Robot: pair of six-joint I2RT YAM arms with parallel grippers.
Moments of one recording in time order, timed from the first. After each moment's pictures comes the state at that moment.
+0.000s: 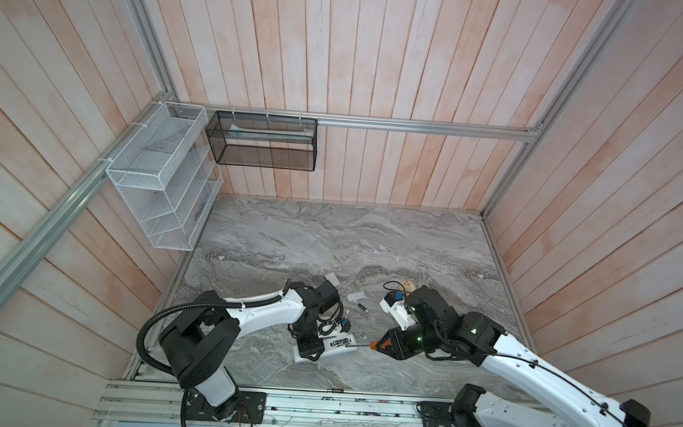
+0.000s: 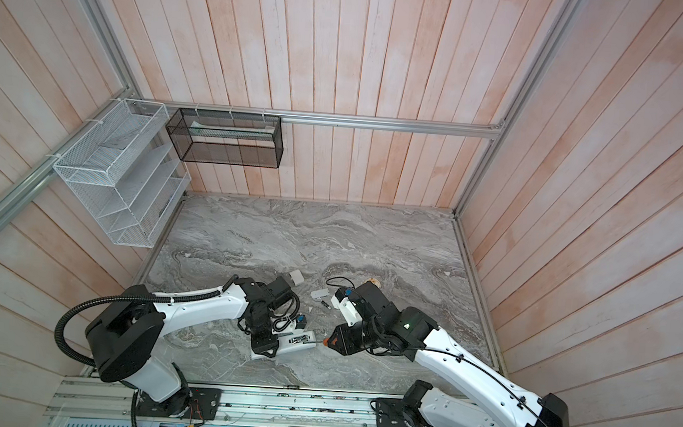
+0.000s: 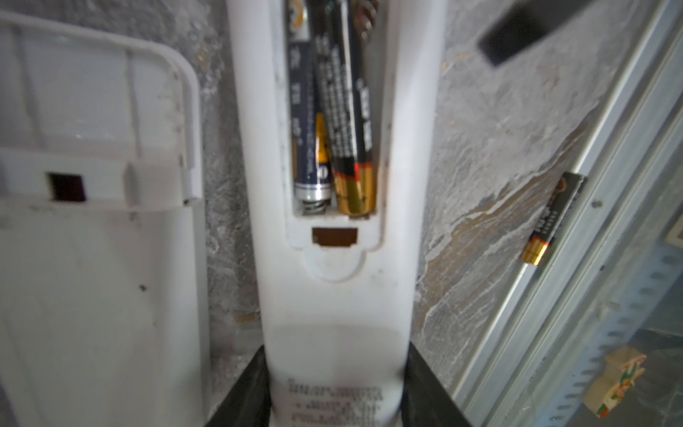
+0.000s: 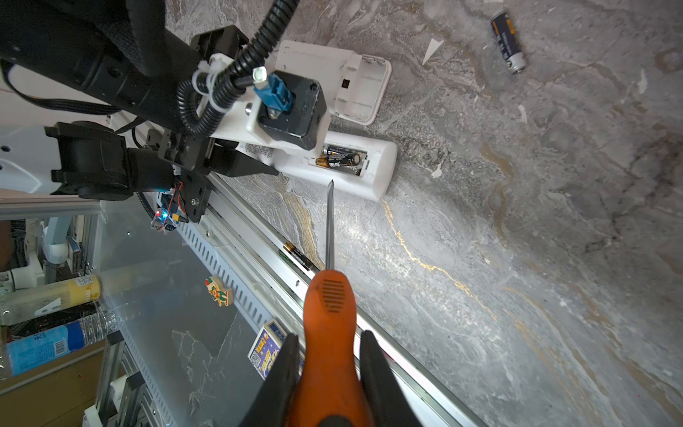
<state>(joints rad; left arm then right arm) -0.81 1.61 0.93 -0.89 0.25 0.48 0.88 0.98 0.83 -0.84 -0.37 0.52</state>
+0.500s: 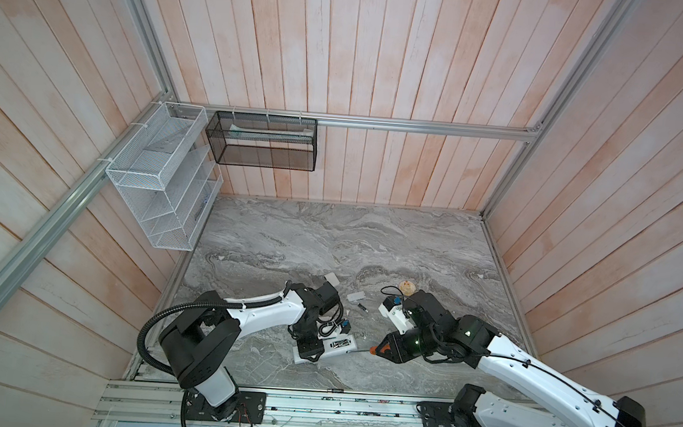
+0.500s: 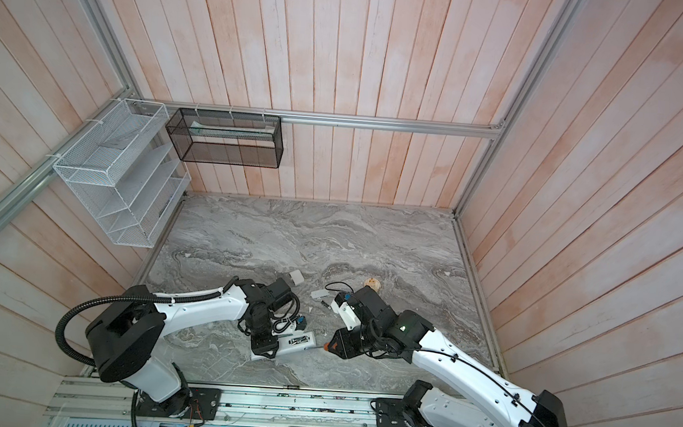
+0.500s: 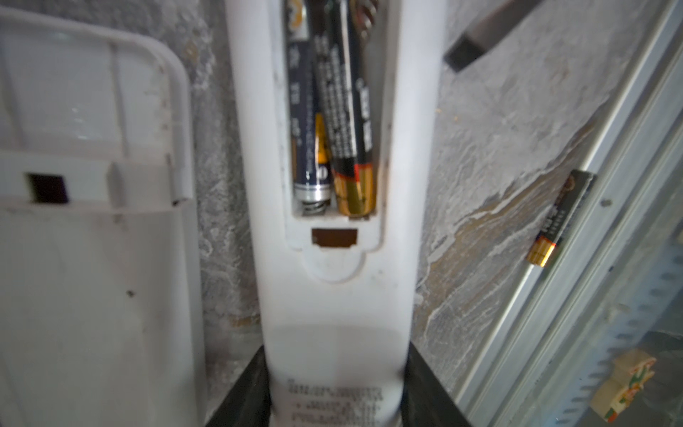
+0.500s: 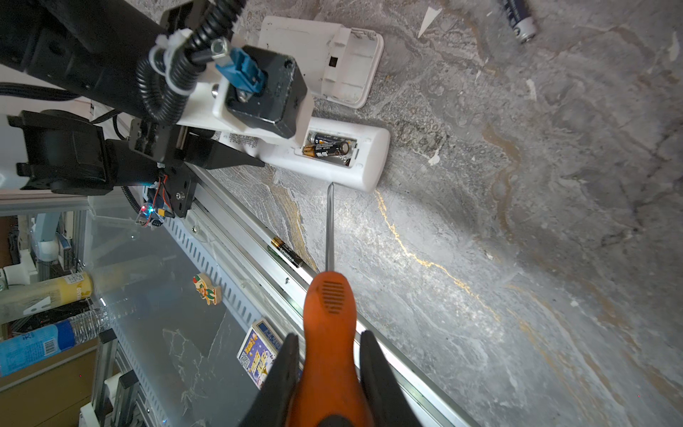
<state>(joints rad) -0.82 1.61 0.92 -0.88 0.24 0.48 0.88 0.99 0.77 -0.81 -0.37 0.52</state>
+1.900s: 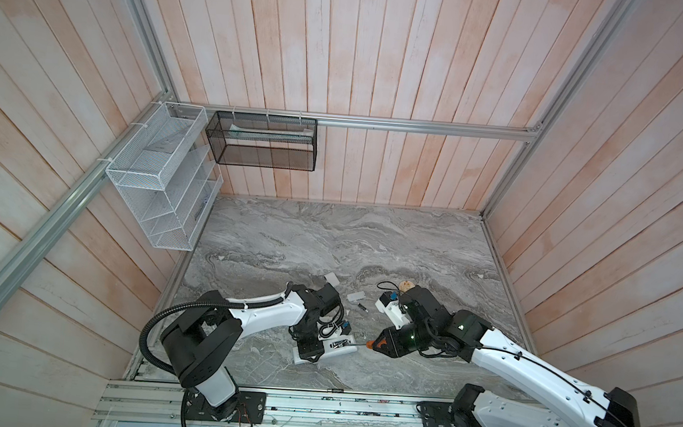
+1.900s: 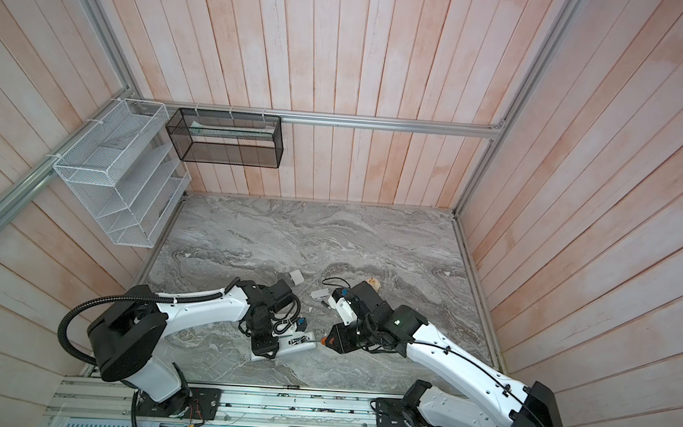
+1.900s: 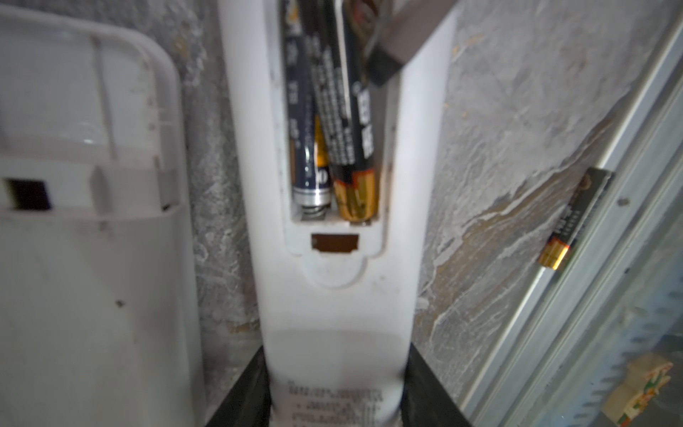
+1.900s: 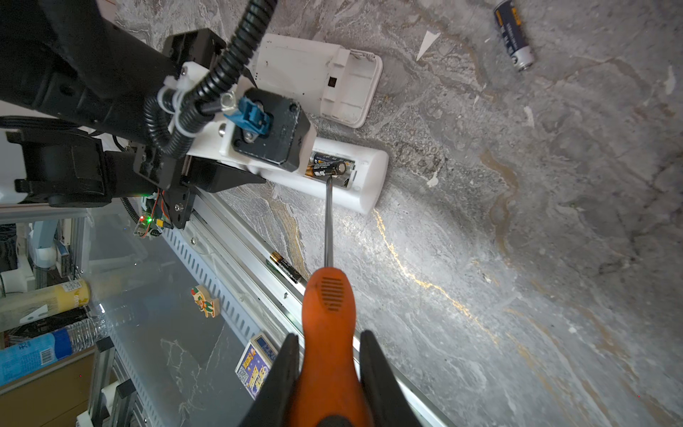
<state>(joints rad) -0.83 1.62 0.91 -0.87 0.23 0.48 0.86 1.05 0.79 -0.76 -0.38 0.50</state>
